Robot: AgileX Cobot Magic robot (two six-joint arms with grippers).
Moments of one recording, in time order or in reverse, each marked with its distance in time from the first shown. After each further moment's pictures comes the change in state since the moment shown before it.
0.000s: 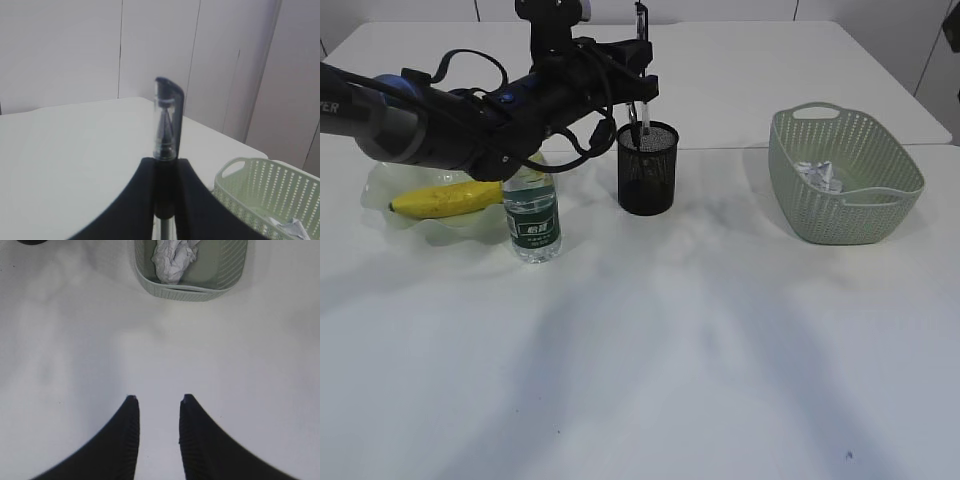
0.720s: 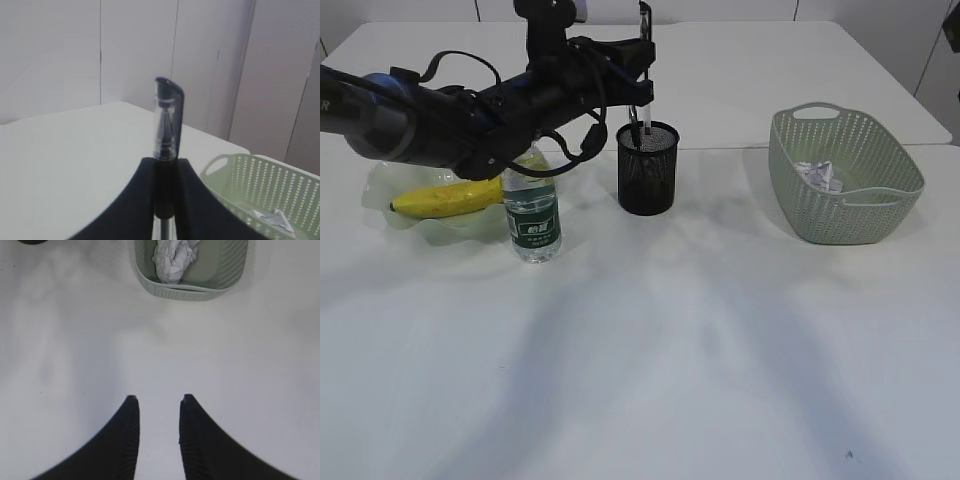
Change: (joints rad) left arm 0.032 0.002 0.001 0.153 -0.054 -0.080; right arm 0.000 0.000 0.000 0.002 0.000 0.000
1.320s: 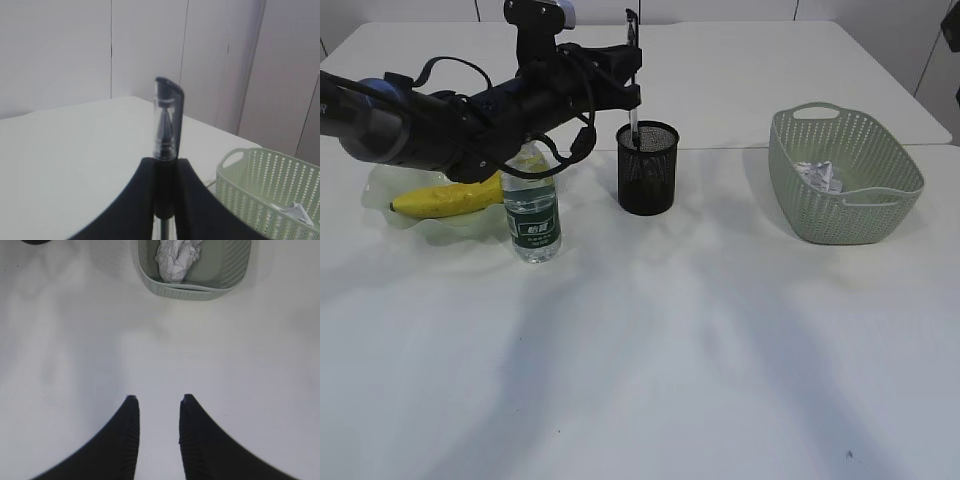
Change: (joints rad) left arm 0.024 0.016 0.000 -0.002 0.001 0.000; right arm 0.000 0.000 0.000 0.008 0.000 0.000
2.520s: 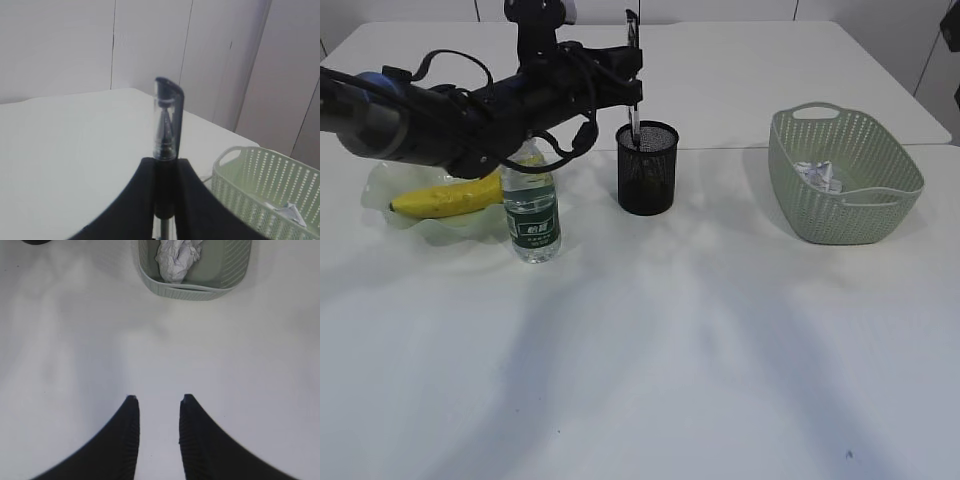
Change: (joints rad) left arm -0.007 -0.017 0.000 0.000 0.051 -0.052; right arm 0.000 0.000 0.000 0.002 0.000 0.000
